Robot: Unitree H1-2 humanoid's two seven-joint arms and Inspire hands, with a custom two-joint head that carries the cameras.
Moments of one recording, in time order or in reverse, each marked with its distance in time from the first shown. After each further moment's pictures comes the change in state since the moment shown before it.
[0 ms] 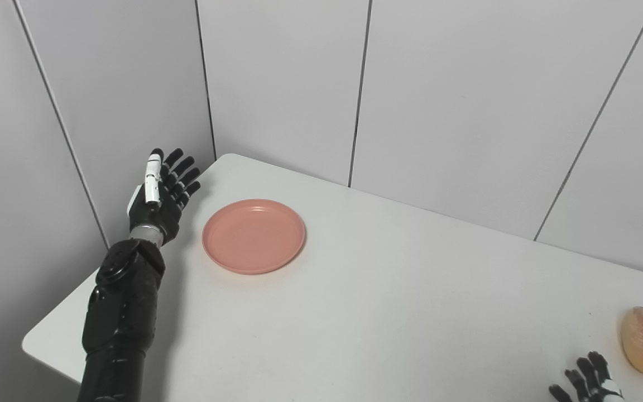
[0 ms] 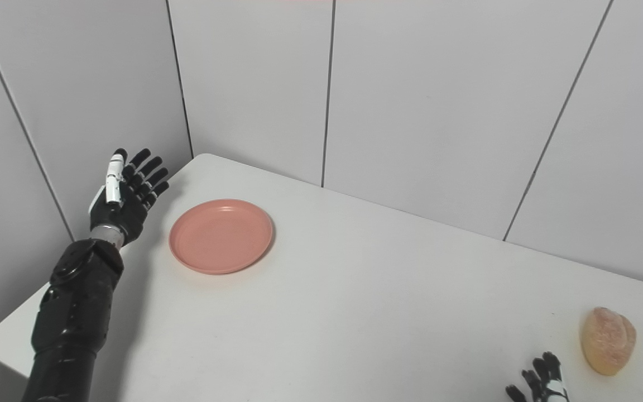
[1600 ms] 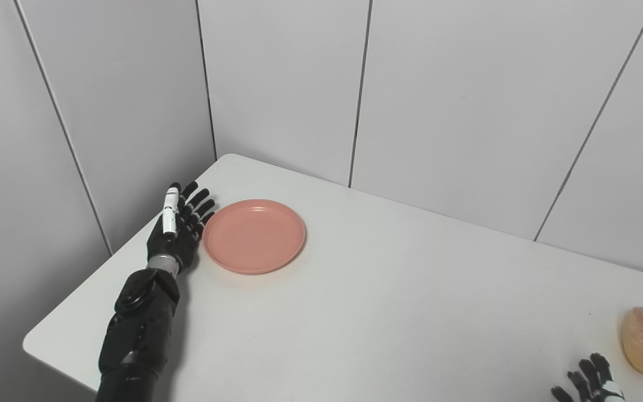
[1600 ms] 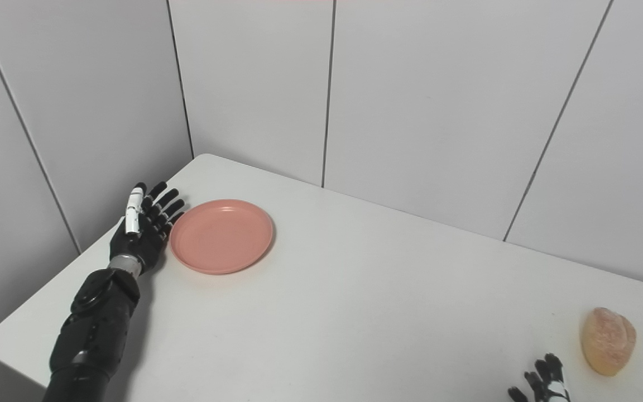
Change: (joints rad) left arm 0.032 -0.046 -0.049 0.150 0.007 -0.135 -0.049; right arm 0.003 0.001 0.000 -0.007 -0.010 0.004 -0.007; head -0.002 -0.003
